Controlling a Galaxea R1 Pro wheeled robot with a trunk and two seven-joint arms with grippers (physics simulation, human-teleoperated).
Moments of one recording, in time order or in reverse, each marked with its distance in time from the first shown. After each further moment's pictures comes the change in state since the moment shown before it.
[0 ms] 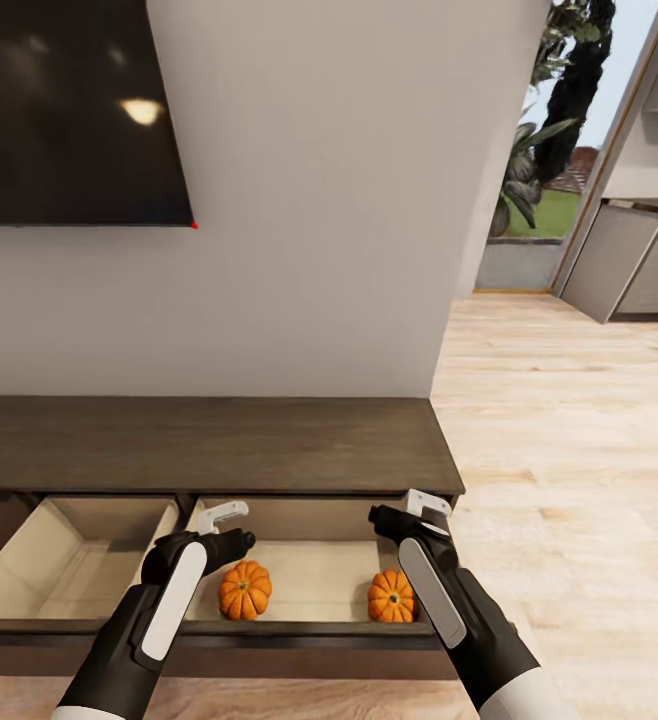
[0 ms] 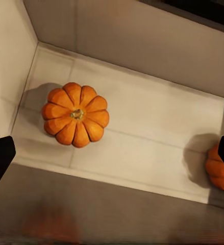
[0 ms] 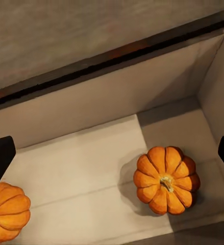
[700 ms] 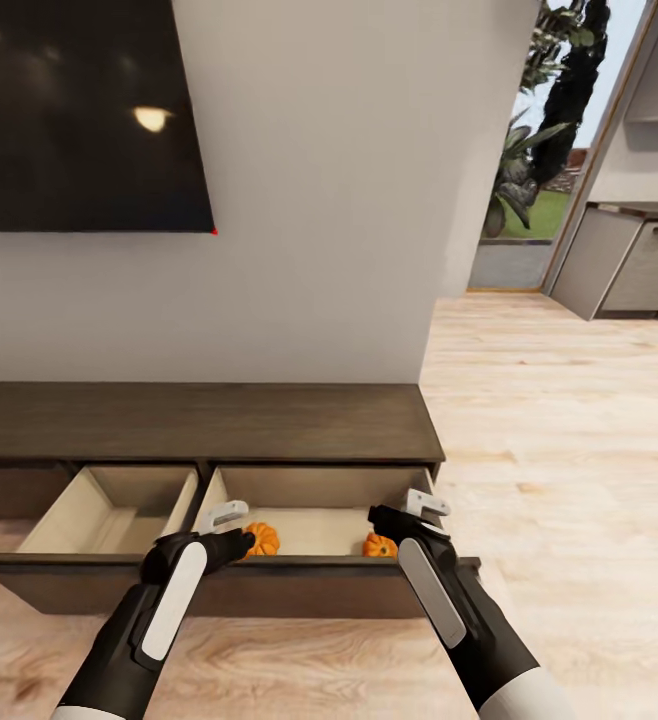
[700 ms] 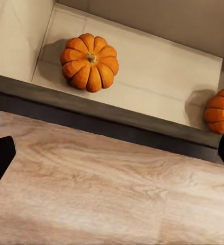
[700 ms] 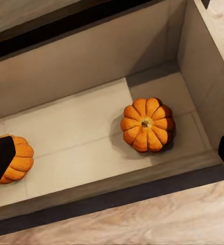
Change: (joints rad) left arm 0.000 0.000 -0.001 0.000 0.000 0.001 0.000; right arm 0.000 0.001 0.000 0.000 0.000 0.002 0.000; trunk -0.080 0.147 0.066
